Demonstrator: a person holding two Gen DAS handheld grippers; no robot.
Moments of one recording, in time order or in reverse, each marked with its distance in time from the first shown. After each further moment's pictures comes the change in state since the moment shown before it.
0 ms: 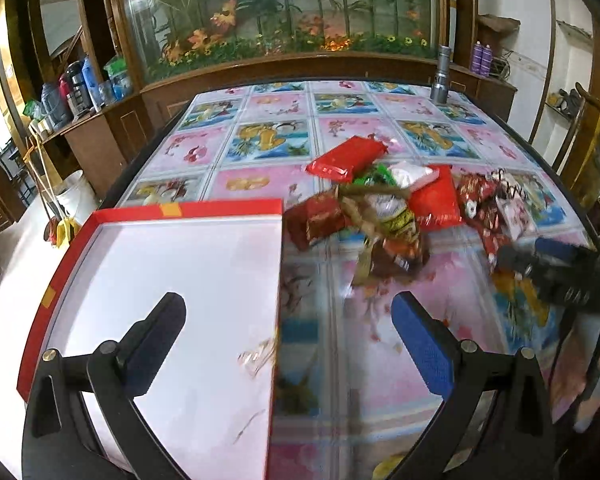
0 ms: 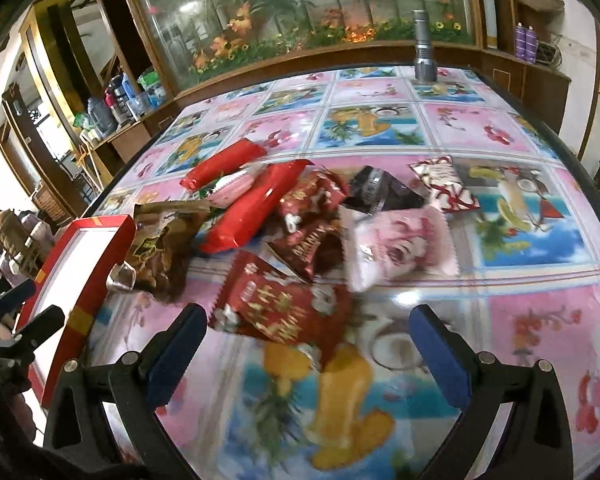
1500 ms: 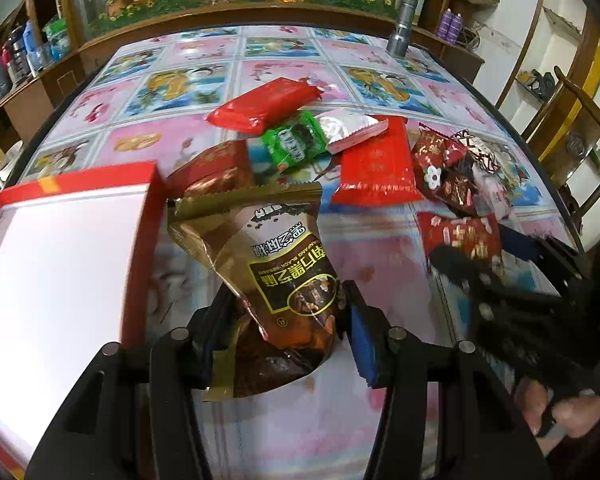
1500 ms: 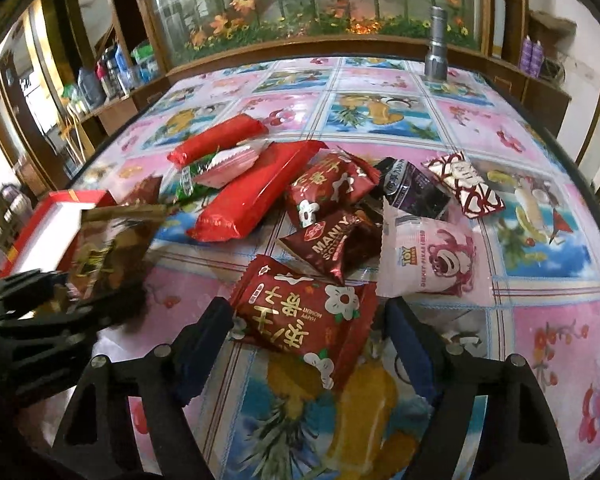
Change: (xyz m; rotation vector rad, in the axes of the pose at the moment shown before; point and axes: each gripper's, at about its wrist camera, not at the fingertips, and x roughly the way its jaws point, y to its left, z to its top) left arm 0.048 -0.042 -0.002 -0.004 0.195 -0.188; right arm 0.027 0.020 -0.002 -0.102 0.042 -0.106
